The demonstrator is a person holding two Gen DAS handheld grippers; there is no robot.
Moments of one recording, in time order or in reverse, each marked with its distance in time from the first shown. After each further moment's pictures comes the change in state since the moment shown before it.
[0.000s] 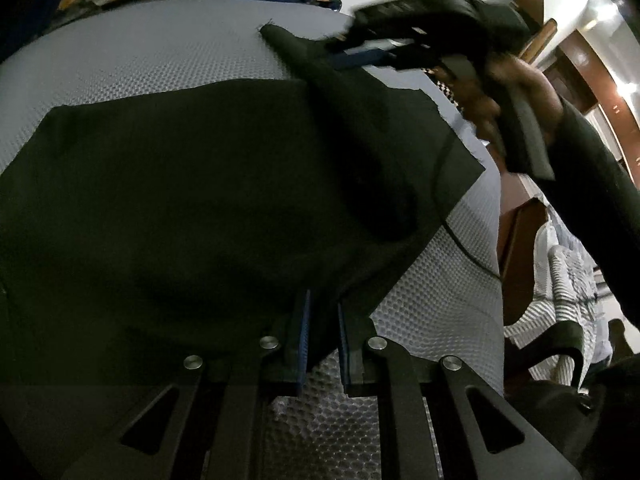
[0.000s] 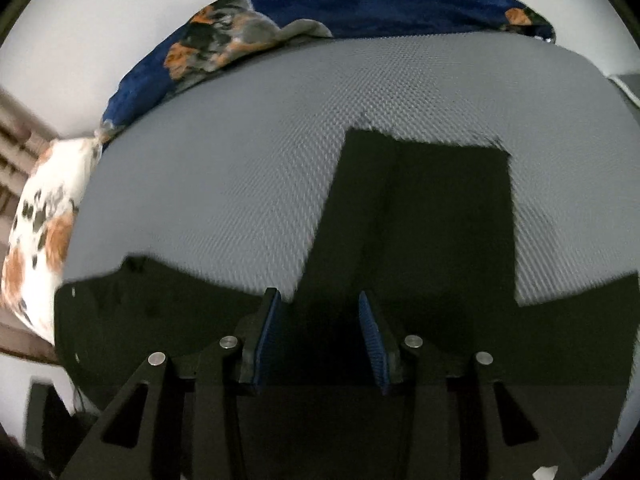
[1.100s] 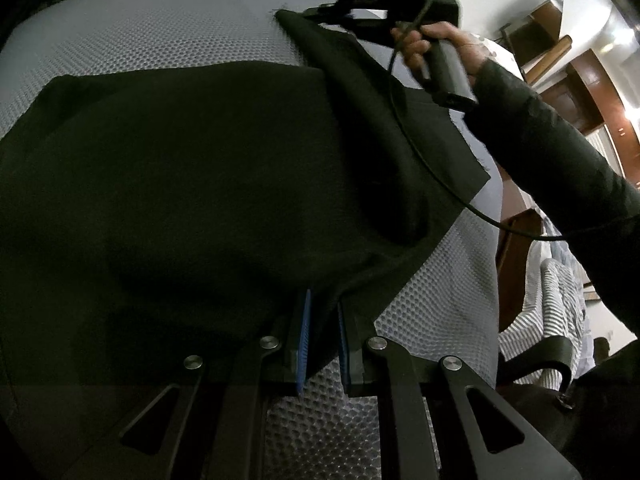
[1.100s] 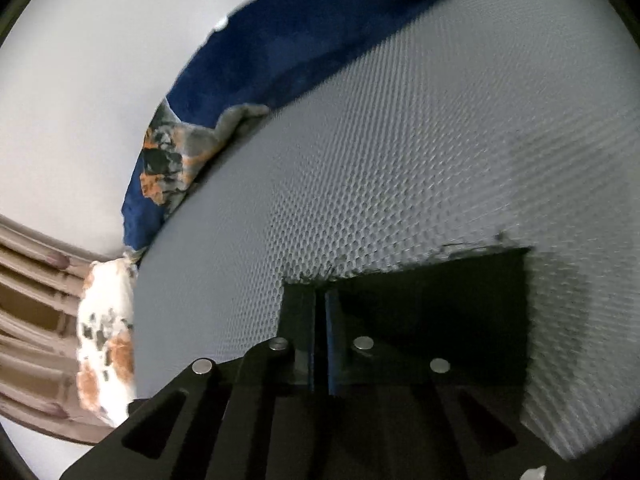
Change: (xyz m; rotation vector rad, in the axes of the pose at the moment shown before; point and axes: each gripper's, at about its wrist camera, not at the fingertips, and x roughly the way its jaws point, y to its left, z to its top) left arm 0.005 0.019 0.007 -0.075 0.039 -0.024; right arm 0.029 -0.088 0.069 0.298 -0.164 0.234
